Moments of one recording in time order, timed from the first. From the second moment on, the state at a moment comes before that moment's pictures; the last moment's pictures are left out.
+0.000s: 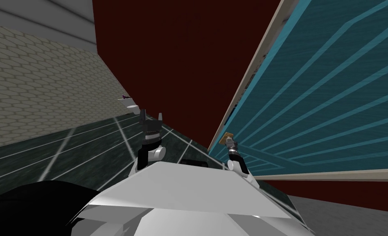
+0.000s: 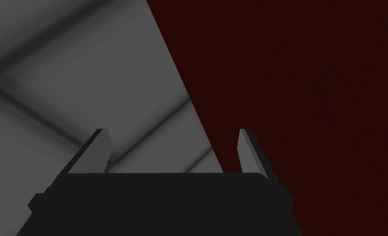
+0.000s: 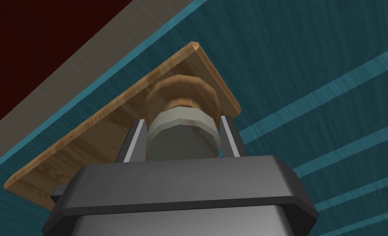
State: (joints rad) arm 0.28 -0.29 -0.07 -1.42 -0.47 -0.41 -0.46
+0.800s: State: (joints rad) arm 0.22 -0.30 -0.05 -1.39 -0.55 -0.40 -0.65
